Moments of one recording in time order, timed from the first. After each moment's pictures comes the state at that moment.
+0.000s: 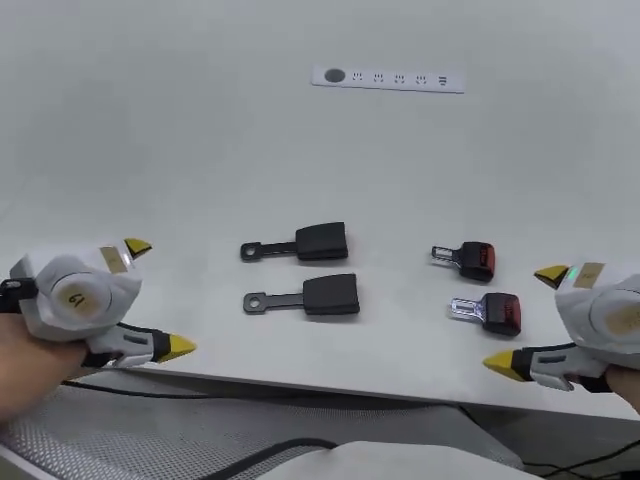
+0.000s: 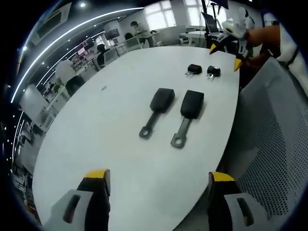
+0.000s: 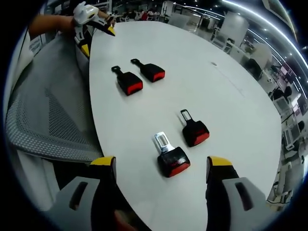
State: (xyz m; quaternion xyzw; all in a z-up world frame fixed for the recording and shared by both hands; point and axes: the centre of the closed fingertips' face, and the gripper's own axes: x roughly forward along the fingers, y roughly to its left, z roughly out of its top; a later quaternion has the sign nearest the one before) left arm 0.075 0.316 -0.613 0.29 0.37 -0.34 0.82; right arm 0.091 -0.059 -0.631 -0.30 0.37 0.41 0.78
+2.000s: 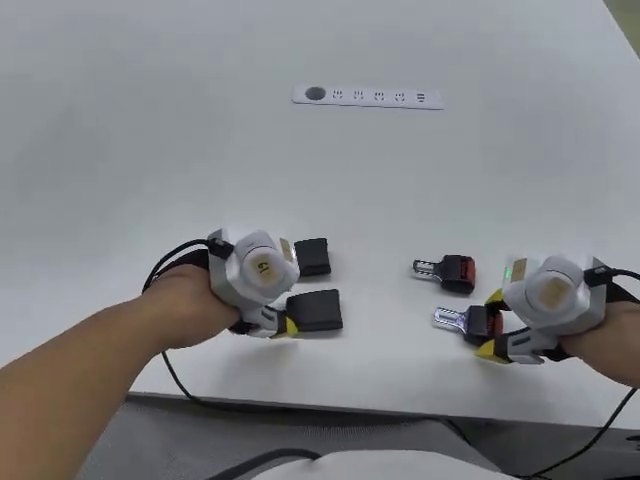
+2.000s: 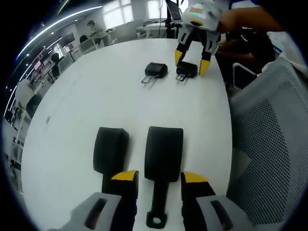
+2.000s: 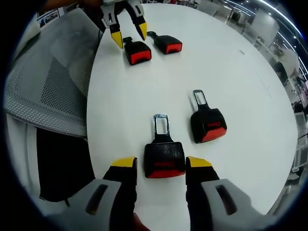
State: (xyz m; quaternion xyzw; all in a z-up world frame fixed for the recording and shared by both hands) left arm 0.116 0.165 -0.673 0.32 0.40 -0.50 0.70; right arm 0.116 -0.072 -0.689 -0.35 0.42 0.49 0.68
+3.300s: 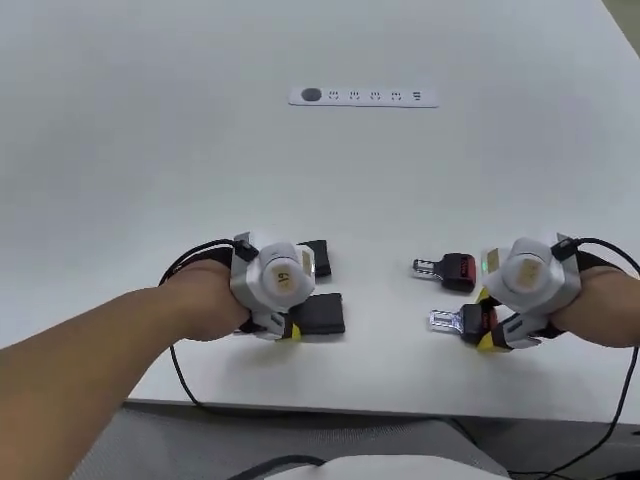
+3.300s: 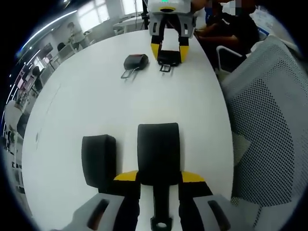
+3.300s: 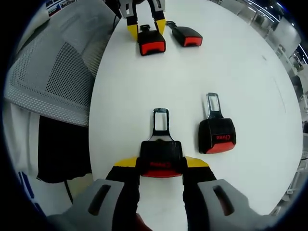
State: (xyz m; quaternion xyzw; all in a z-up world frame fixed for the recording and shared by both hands) left arm 0.113 0.161 -0.691 0.37 0.40 -0.54 0.64; right arm 0.116 -0.067 -0.696 -0.39 0.44 0.54 0.60
